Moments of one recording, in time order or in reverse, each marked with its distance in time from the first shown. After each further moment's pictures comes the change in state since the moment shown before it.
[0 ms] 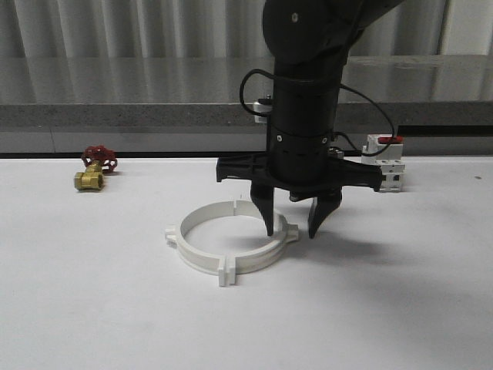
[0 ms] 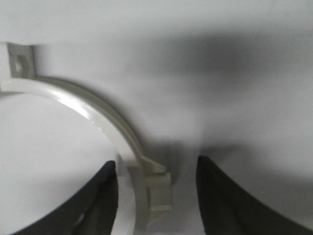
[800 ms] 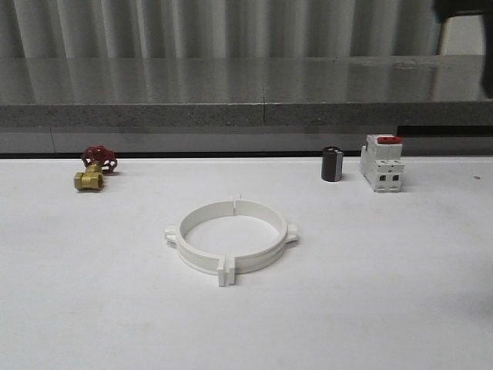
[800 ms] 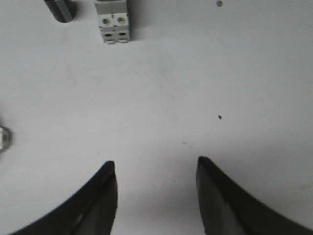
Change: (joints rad) left arm 0.000 0.000 0.000 0.000 0.000 0.002; right arm -0.195 -0.817 0.479 -0.233 0.086 -0.098
